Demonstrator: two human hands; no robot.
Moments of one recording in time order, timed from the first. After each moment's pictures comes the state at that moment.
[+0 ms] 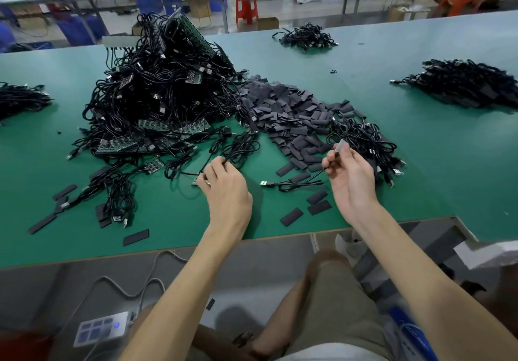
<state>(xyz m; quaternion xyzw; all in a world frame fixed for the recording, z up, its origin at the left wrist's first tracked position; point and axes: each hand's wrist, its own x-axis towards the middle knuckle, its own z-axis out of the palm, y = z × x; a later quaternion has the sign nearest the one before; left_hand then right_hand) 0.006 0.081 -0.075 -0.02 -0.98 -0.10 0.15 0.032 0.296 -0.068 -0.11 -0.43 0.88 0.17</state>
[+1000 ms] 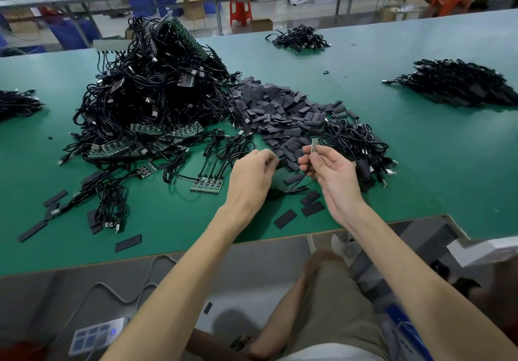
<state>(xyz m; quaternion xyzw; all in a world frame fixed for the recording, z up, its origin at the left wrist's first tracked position) -0.018 0.120 -0.056 -0.21 -0.91 -0.32 0.14 0.033 0.287 -0.069 -0.04 -0.58 0.80 0.15</state>
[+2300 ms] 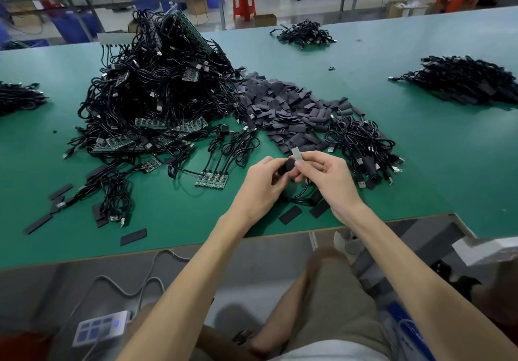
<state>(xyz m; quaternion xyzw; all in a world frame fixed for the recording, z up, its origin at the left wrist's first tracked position) -0.002 0.113 -0.065 -0.29 -0.87 -0.39 0.07 0.030 0.281 -0.077 0.02 -0.70 0.71 0.12</state>
